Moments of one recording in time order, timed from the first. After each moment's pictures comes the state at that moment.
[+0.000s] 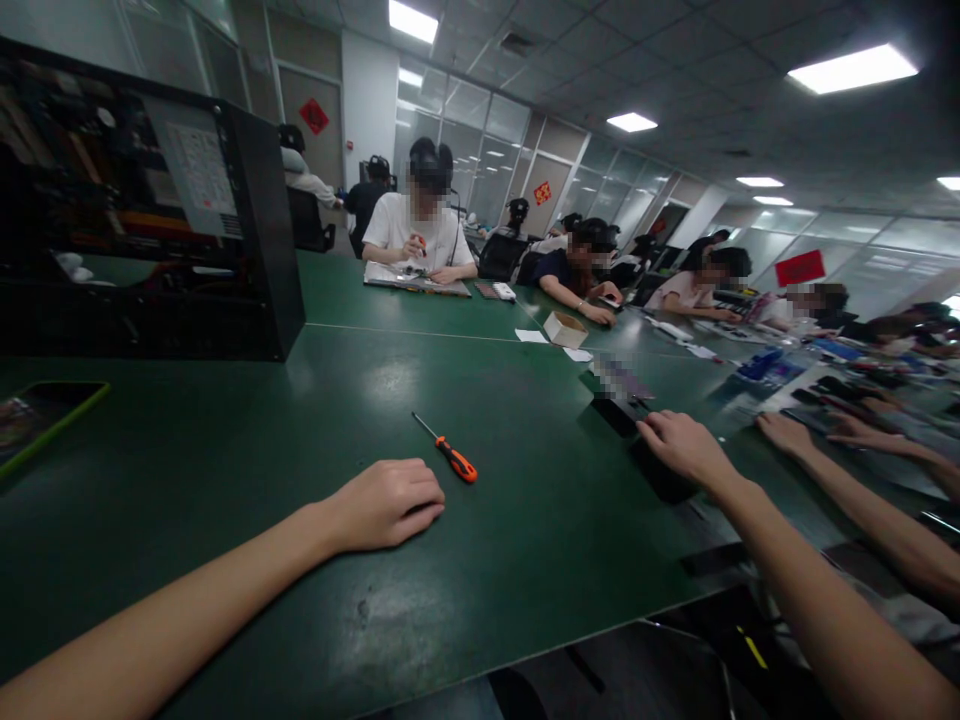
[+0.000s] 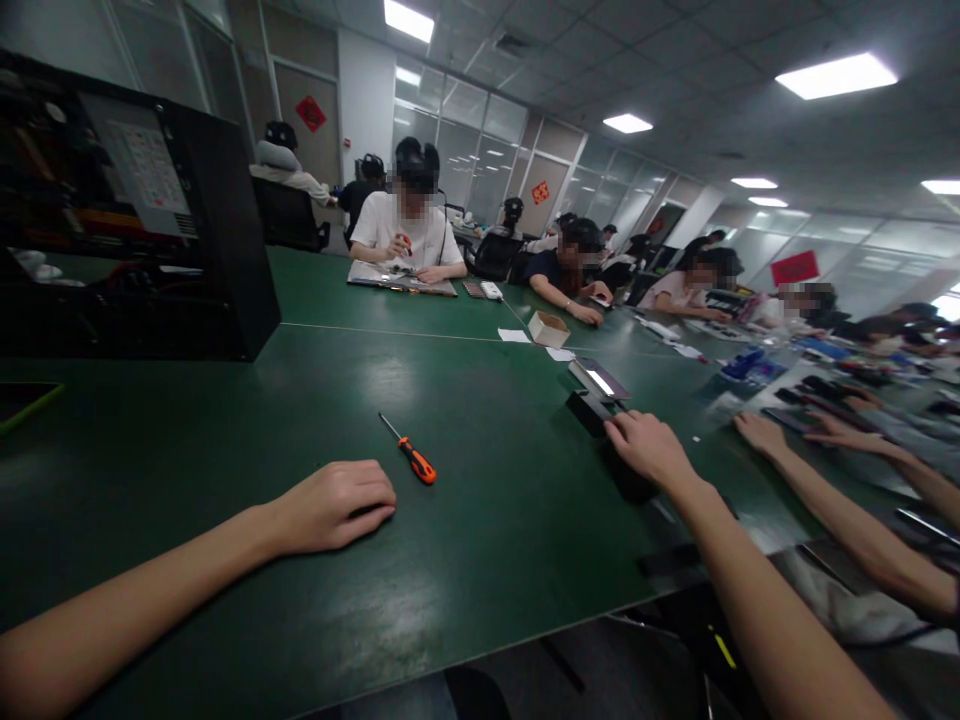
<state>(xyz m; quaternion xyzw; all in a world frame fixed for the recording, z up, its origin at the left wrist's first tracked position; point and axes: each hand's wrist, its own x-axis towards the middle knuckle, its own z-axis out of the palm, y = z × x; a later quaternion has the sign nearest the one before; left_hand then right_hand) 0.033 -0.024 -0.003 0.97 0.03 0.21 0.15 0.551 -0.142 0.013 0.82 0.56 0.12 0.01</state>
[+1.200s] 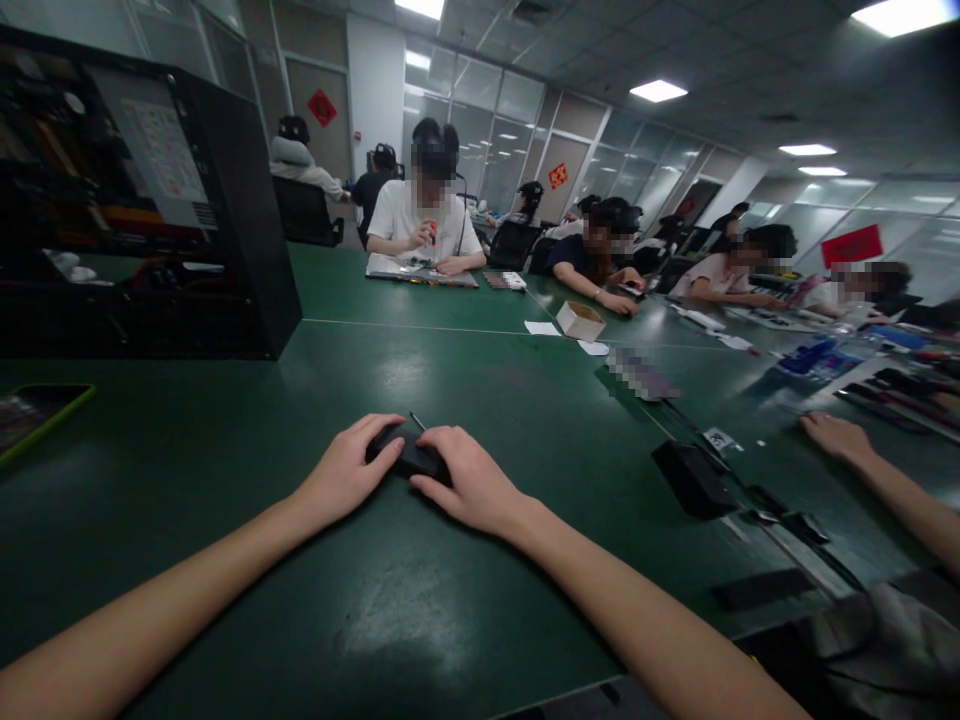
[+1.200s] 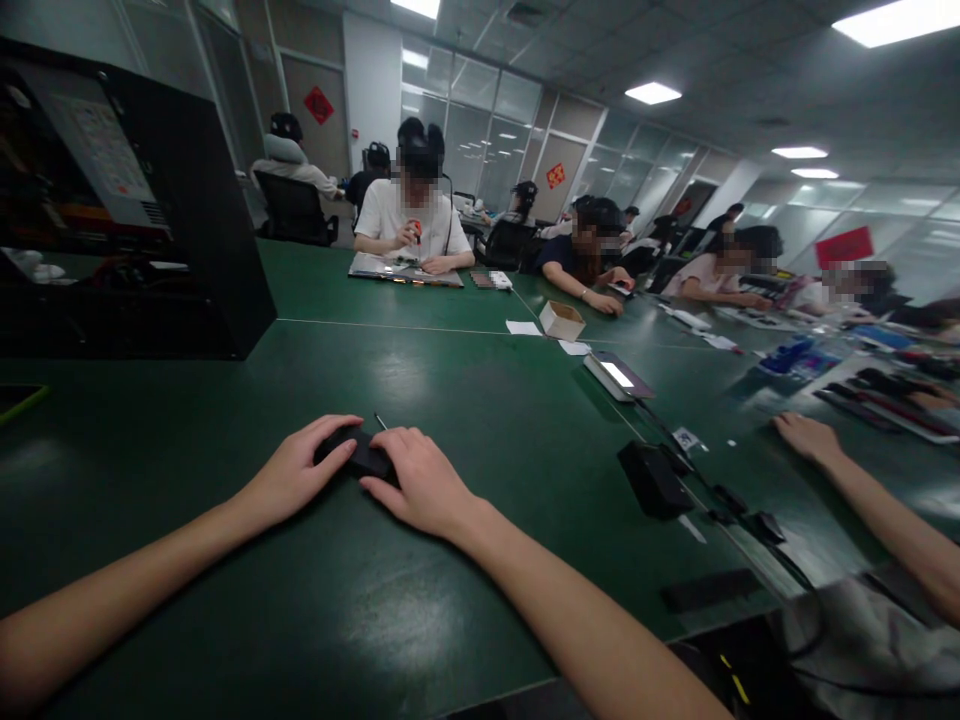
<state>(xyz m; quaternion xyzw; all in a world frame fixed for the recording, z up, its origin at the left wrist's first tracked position) 0.028 0.007 -0.006 0.84 0.35 0.31 0.25 0.240 -0.068 -0.004 0.47 0.82 -0.10 -0.30</state>
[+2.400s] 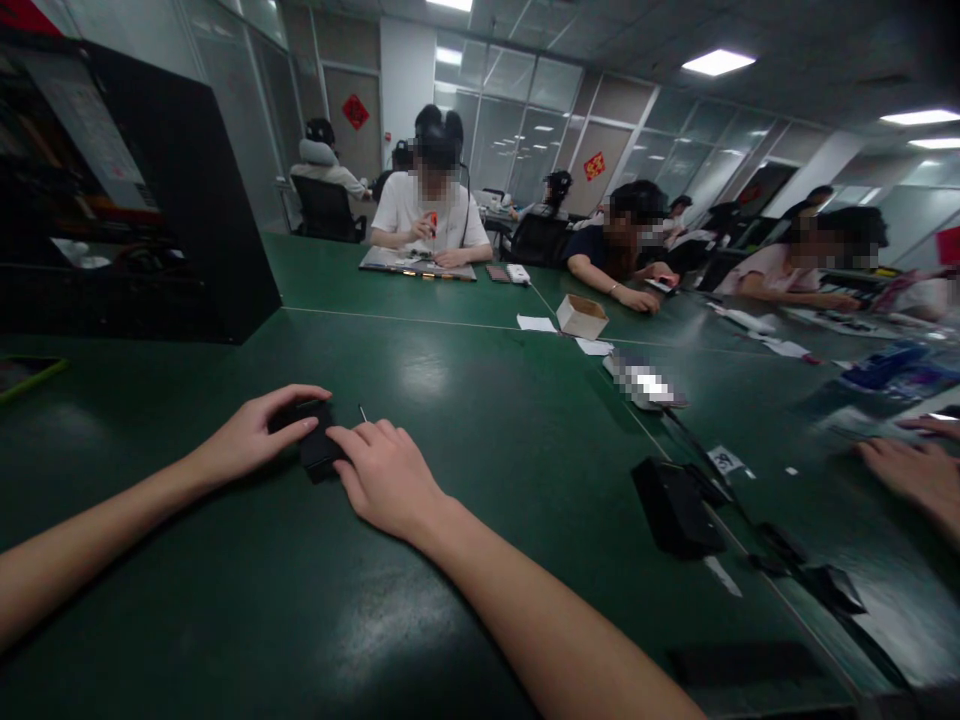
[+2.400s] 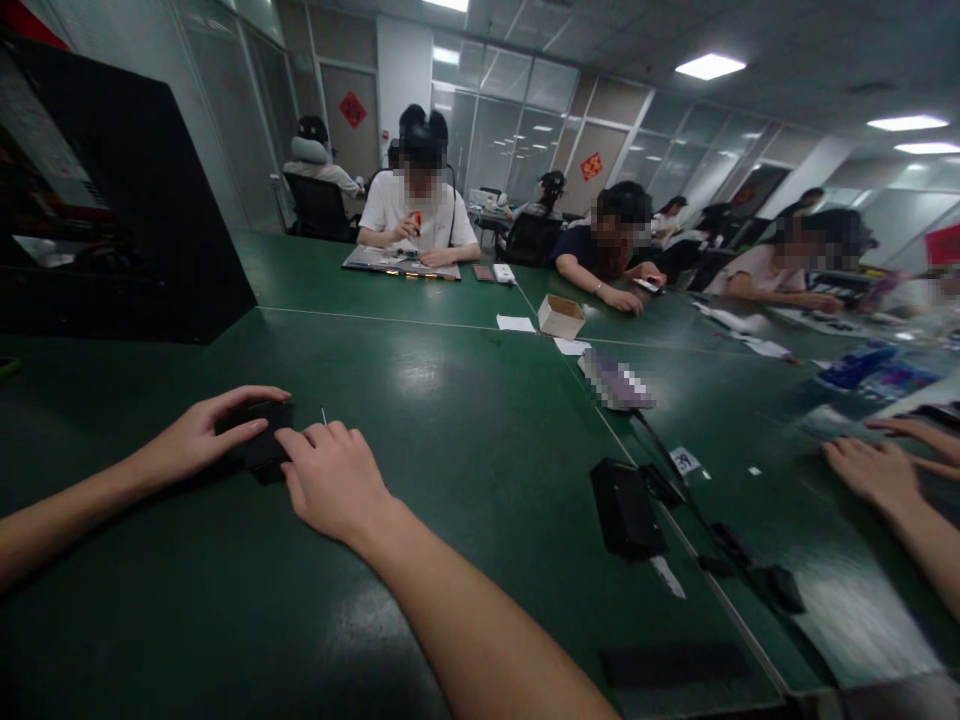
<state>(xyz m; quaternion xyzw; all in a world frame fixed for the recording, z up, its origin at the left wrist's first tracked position) 0.021 0.027 0.012 0.80 0.45 0.30 0.26 0.245 -0.061 -0.003 0.45 0.85 -0.04 -0.27</state>
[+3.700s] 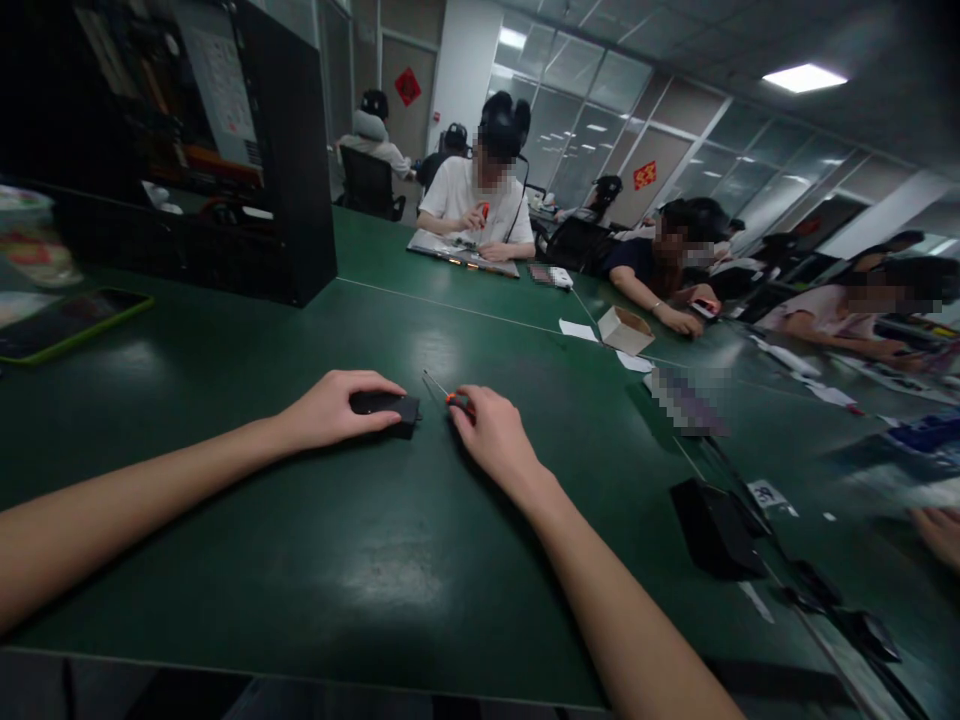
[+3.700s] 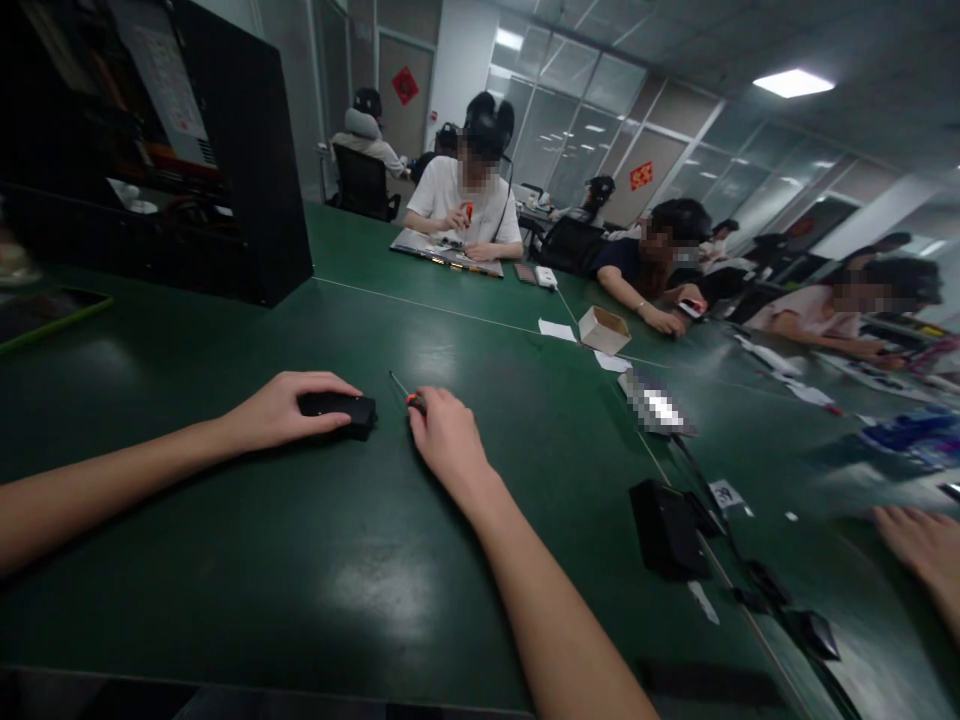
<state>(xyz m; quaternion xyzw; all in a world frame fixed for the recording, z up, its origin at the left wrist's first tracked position) 0.032 0.006 0.013 0.87 0.35 0.27 0.24 0.288 -0.046 0.007 0.61 0.76 -0.07 -0.22</state>
